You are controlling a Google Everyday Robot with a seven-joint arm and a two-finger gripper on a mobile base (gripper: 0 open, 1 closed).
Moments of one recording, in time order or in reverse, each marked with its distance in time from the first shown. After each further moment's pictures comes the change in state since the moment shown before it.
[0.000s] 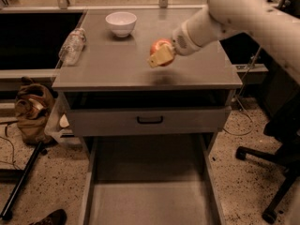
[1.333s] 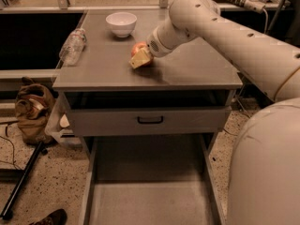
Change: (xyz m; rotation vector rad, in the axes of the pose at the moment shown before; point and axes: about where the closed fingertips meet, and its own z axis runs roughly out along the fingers) arm -0.037 -0.008 0.098 0.024 0.018 -0.076
